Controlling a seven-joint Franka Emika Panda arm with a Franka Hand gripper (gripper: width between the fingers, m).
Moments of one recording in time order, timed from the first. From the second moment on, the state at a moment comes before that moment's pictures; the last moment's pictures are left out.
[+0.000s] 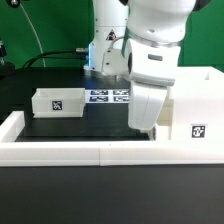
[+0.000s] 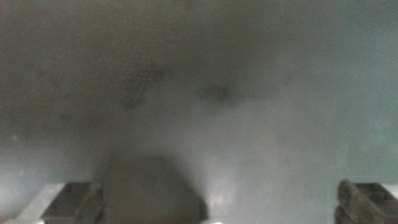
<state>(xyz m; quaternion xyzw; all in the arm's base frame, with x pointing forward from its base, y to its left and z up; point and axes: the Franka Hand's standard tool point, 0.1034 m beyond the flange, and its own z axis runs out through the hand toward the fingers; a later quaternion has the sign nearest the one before) 0.545 0.015 0.034 -0.73 -0.66 0.17 0.05</state>
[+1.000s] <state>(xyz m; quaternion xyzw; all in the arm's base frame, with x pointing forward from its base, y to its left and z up) 0.549 0.014 0.038 -0.74 -0.65 0.18 0.05</state>
